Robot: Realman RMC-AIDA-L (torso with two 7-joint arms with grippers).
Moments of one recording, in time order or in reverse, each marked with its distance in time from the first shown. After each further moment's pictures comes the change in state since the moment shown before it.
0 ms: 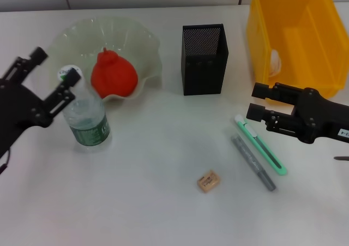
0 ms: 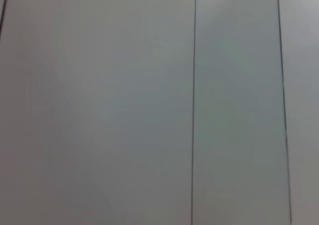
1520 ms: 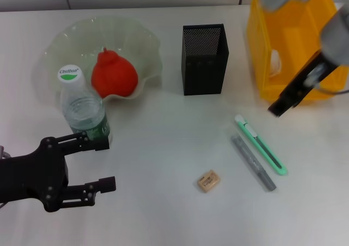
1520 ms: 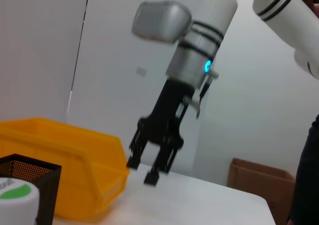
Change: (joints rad) left arm -0.026 0.094 0.347 0.342 0.323 0.137 -0.487; right arm 0.342 0.008 -0.851 -0.937 -0.951 0.016 1.419
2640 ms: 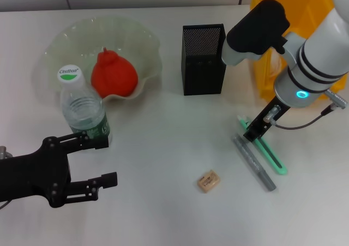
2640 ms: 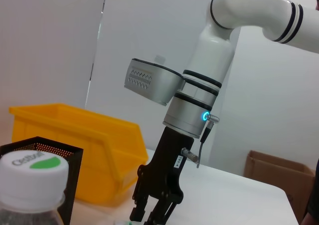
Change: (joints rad) left arm 0.005 -0.007 0.002 -0.007 0.003 -0.061 -0.001; right arm 0.006 0.006 -0.180 0.377 0.090 0.373 0.043
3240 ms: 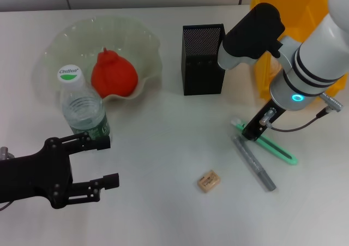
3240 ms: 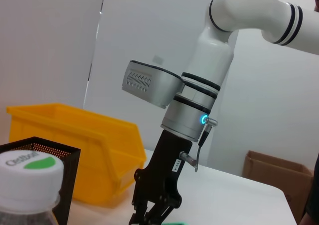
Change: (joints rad) left arm 0.002 -0.006 0.004 0.004 0.000 0.000 0.000; right arm -0.006 -0.001 -0.029 0.004 0.021 0.029 -0.002
